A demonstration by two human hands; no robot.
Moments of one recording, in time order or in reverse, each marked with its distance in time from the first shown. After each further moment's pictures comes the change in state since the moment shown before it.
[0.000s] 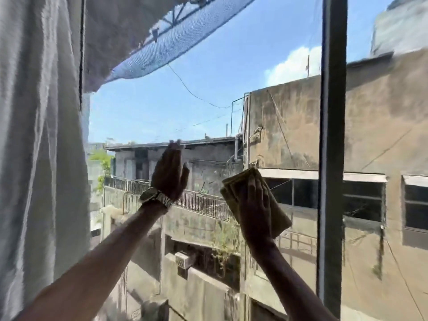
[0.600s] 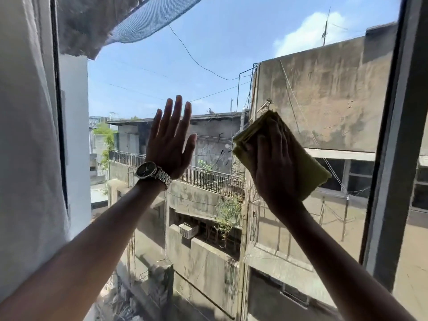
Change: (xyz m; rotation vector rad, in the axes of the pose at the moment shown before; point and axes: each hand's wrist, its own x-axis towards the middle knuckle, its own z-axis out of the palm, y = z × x) left_hand -0.007 -0.070 0.061 0.227 0.150 0.146; right_hand 0.038 -0.012 0.045 0.203 0.220 -0.109
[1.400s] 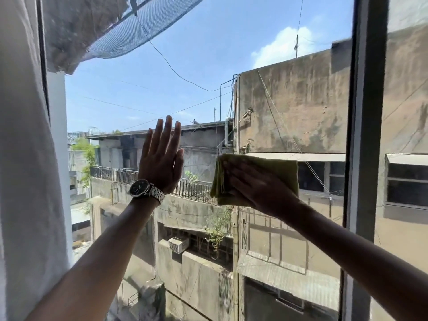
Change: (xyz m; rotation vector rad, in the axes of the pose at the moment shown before) left_hand 0.001 0.003 -0.009 -0.065 0.022 0.016; right_hand -0.008 0.031 -0.022 -0.113 -0.248 -0.691
